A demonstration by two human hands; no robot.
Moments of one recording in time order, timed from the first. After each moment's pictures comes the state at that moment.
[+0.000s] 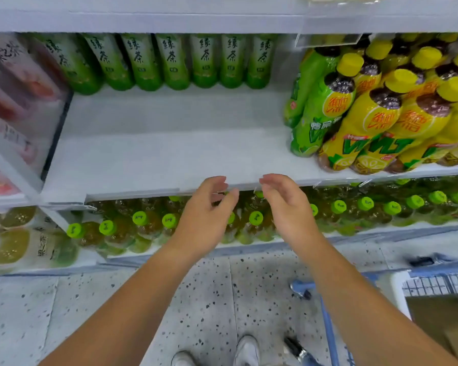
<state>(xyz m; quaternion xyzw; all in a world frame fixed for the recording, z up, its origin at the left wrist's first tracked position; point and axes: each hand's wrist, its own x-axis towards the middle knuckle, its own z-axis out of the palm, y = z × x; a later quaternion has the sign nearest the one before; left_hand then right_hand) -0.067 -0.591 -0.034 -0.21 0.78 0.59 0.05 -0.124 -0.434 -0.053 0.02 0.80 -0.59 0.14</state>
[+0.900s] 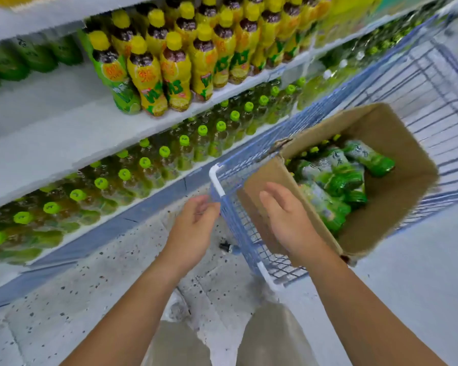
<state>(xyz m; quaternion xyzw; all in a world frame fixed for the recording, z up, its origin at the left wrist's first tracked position) 0.071 -0.359 0.102 -0.15 0.72 0.60 0.32 0.093 -0.177 0.103 0.29 0.79 -0.53 0.11</state>
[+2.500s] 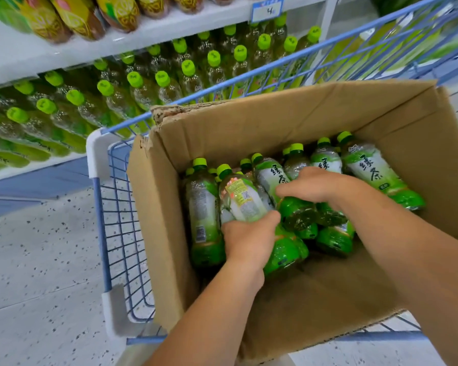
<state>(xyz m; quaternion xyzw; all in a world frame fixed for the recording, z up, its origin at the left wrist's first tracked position) 0.072 0.031 -0.037 -0.53 0.52 0.62 0.25 -0.039 0.156 -0.050 0.15 0.84 -0.17 0.49</state>
